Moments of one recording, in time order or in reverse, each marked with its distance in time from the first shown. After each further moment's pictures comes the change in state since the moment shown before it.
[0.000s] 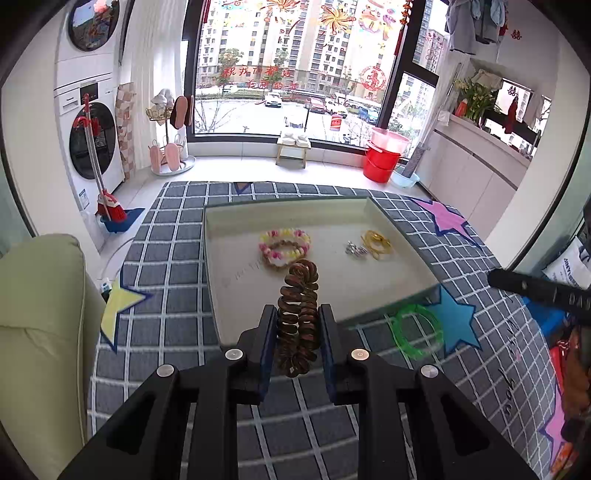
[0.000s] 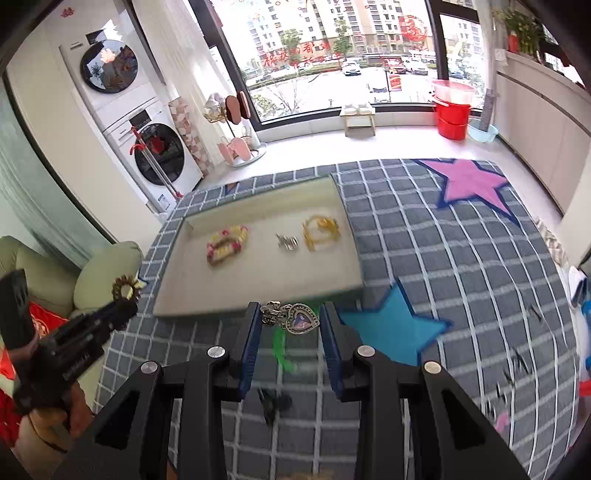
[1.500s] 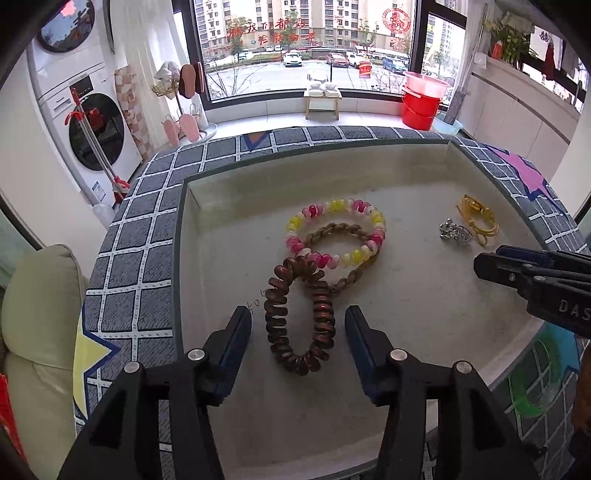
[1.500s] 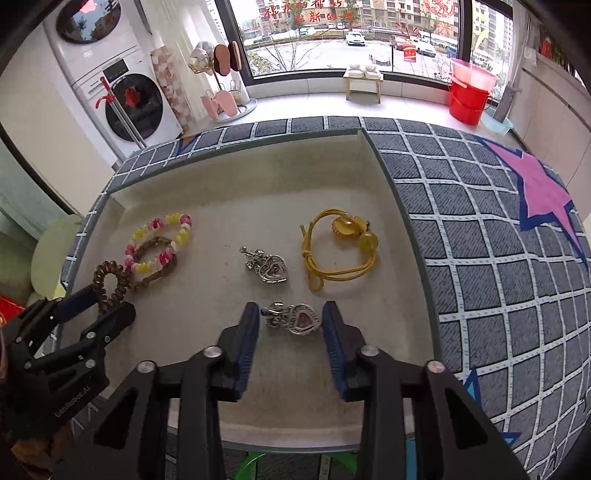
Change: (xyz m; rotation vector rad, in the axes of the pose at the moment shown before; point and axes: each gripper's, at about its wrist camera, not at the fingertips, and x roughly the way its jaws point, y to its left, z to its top) left arm 0.141 0.006 0.022 0.086 0.187 0.192; right arm 0.173 -0.001 0.039 -0.064 0.169 -0.076
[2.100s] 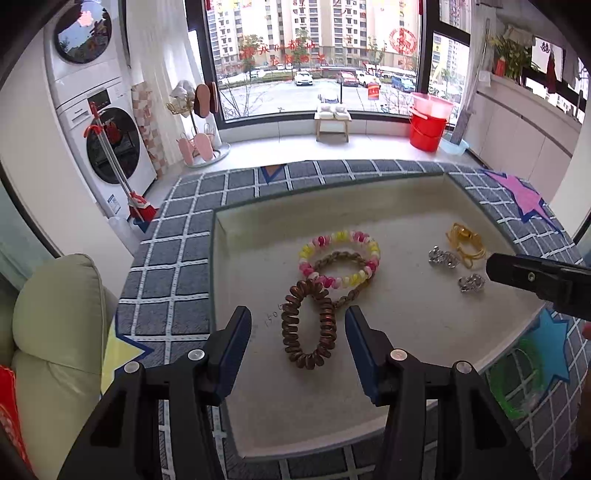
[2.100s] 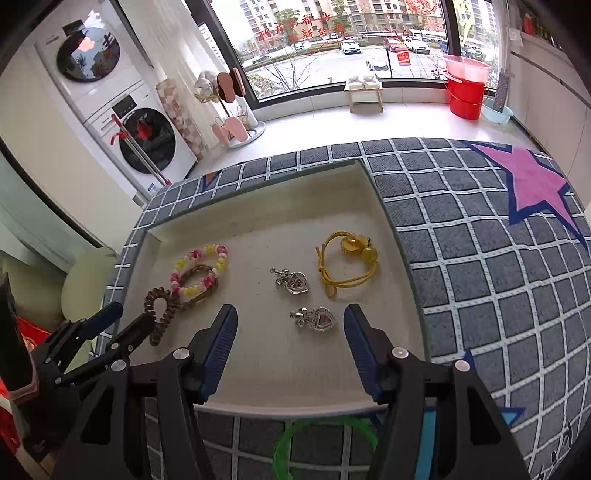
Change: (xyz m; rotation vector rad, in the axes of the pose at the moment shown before) left arm -0.042 0.004 -0.002 -0.028 -0.091 0.031; right arm -0.046 -0.003 -0.004 0.087 -0.082 0.089
